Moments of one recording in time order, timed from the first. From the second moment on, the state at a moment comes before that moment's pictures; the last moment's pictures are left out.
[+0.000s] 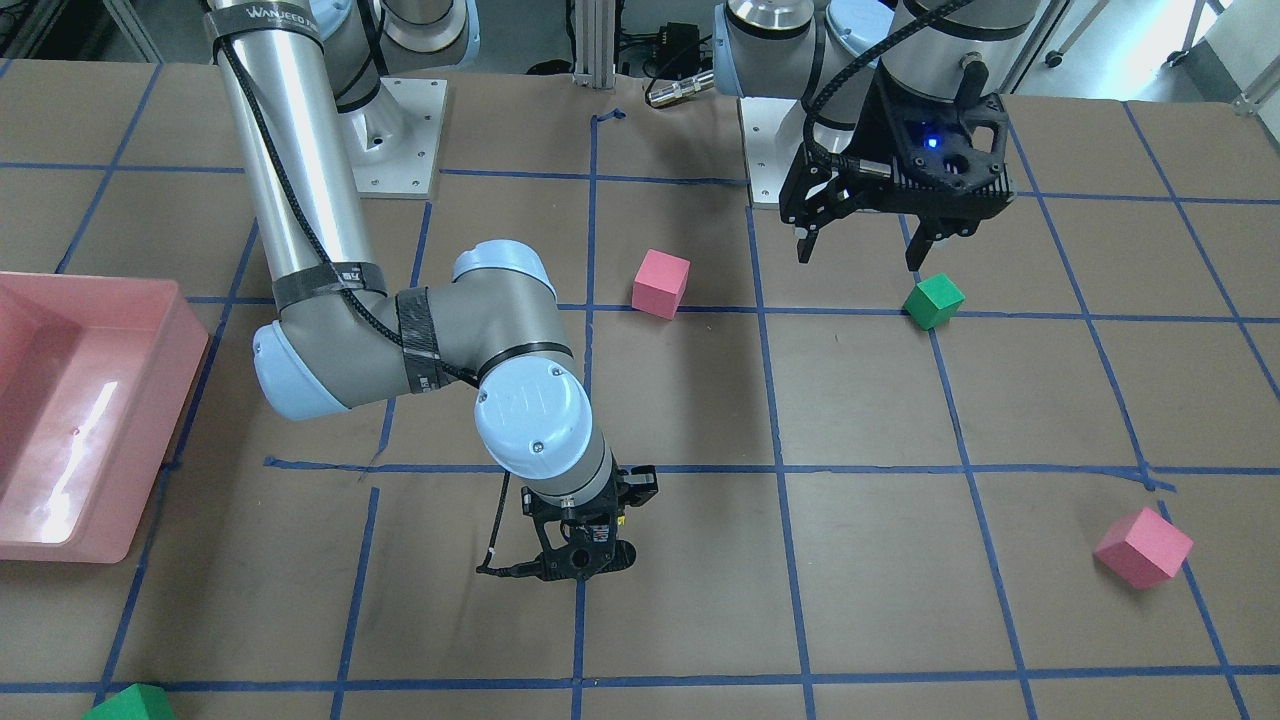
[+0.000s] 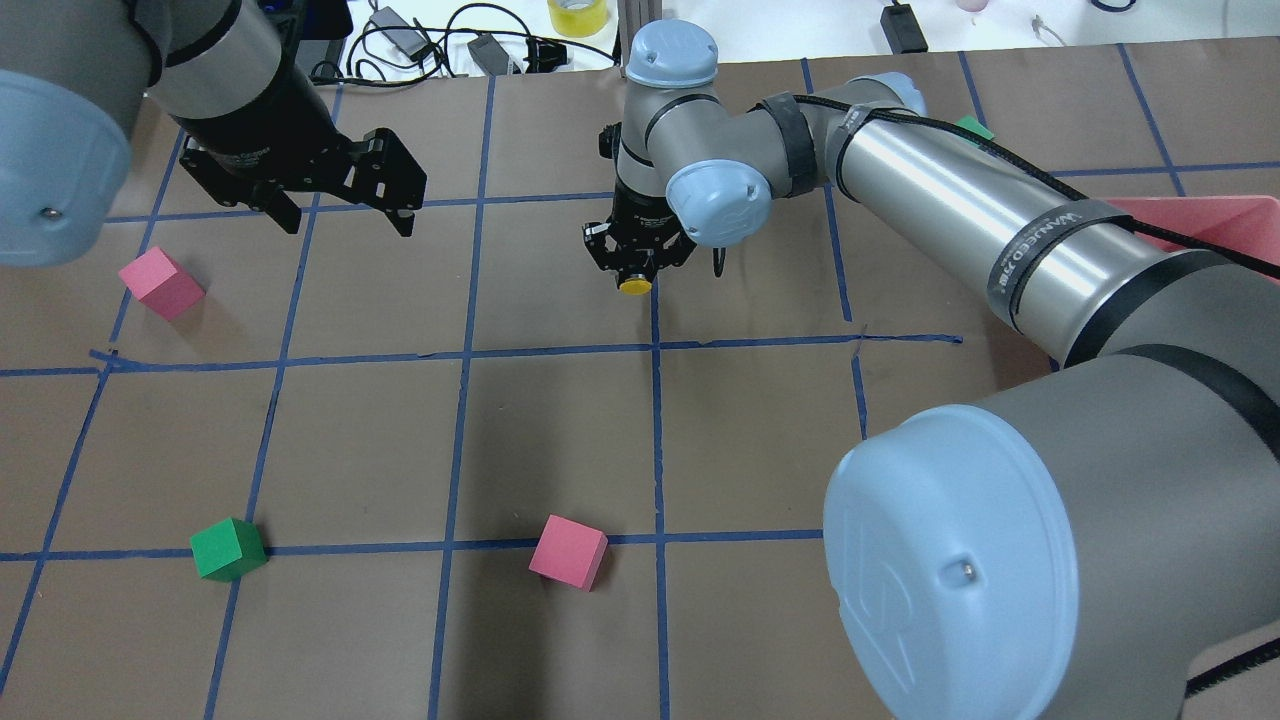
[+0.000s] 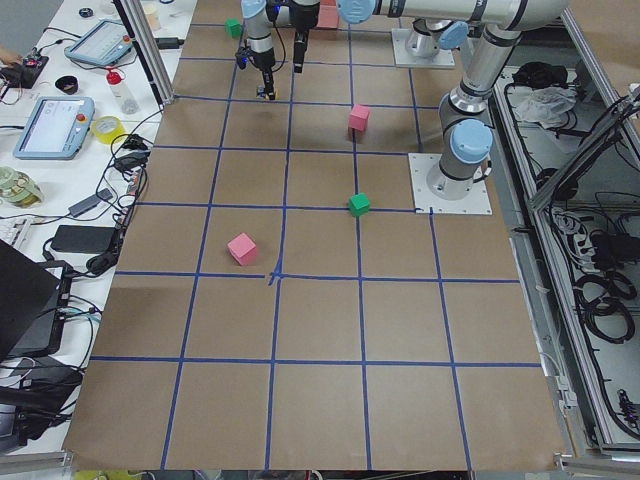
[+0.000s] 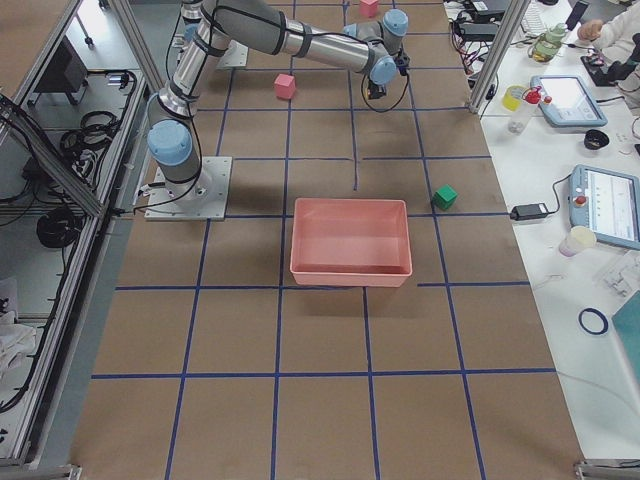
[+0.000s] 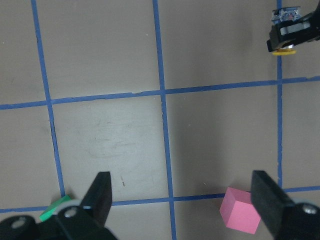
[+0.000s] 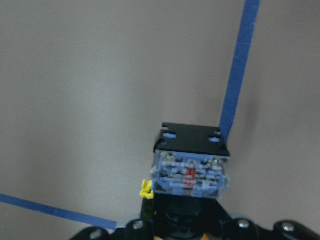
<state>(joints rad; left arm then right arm) -1.61 -1.54 -1.58 -1.49 1.58 0.03 1.88 -0.88 1.33 -1.98 -1.38 0.15</state>
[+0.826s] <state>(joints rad) -1.61 -1.54 -1.58 -1.49 1.58 0.03 1.88 -0.82 1.33 -2.04 -1.39 0.12</state>
